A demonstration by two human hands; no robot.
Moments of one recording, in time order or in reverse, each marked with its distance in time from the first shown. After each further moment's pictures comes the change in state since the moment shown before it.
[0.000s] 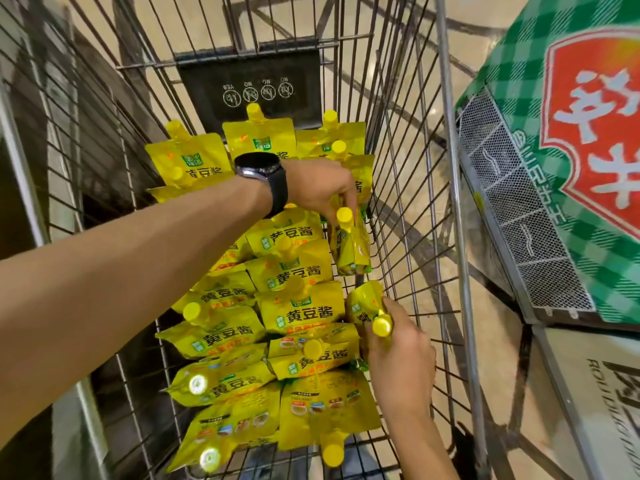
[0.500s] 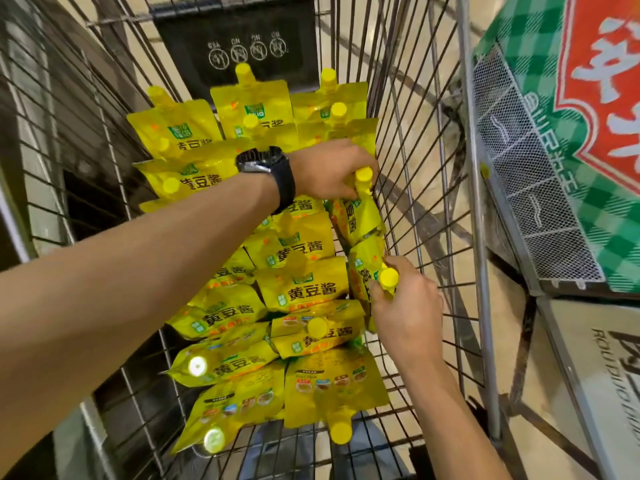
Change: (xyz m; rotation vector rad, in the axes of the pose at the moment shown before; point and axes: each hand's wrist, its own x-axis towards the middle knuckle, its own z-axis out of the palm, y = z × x) left_hand 0.016 0.003 0.036 -0.049 0.177 0.001; right_hand 0.026 -0.018 -0.009 -0.003 -0.067 -0.001
